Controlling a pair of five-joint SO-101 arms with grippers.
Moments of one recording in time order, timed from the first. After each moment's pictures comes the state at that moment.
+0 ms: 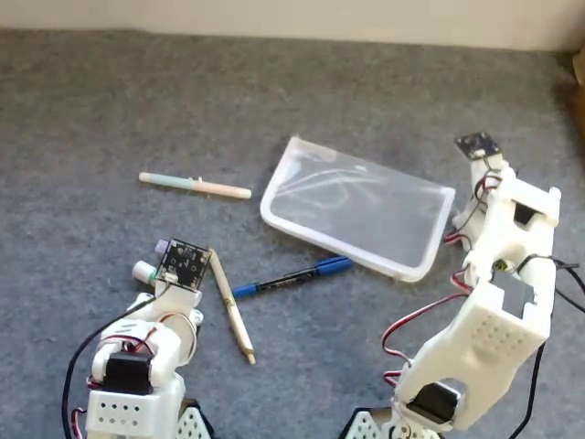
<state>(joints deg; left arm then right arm) -1.2 -103.8 95.9 75.4 -8.6 24.9 23.9 3.1 60.4 48.0</state>
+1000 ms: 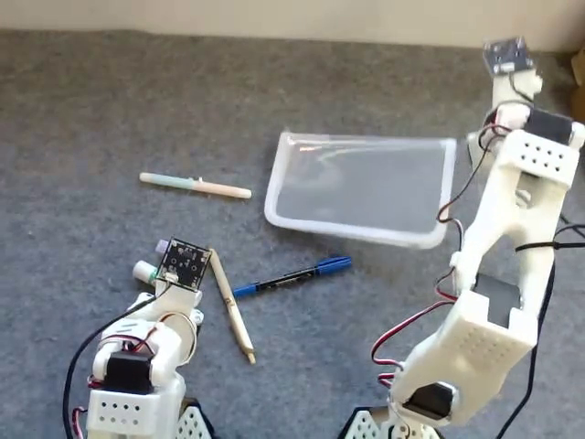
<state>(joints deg) -1.2 -103.8 95.9 75.4 -8.6 18.3 17.3 -28.7 73.1 33.2</state>
